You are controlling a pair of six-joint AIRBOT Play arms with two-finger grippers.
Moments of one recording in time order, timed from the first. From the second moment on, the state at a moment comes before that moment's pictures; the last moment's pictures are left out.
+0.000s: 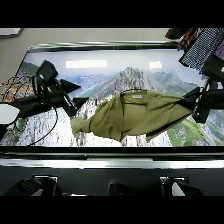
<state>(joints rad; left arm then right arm) -0.37 -0.94 1.05 0.90 -0.69 -0.65 -0.31 -0.94 1.35 -0.89 1.58 0.28</state>
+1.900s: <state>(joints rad) -0.34 -0.90 1.05 0.90 -0.54 -0.95 -0.31 -0.92 1.71 -2.75 1.05 2.19</state>
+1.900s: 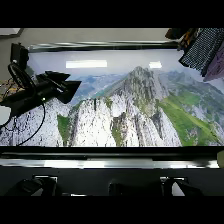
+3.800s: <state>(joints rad) -0.34 -0.90 1.02 0.90 -0.54 -1.19 -0.71 -0.87 1.84 -2.17 0.86 2.23</state>
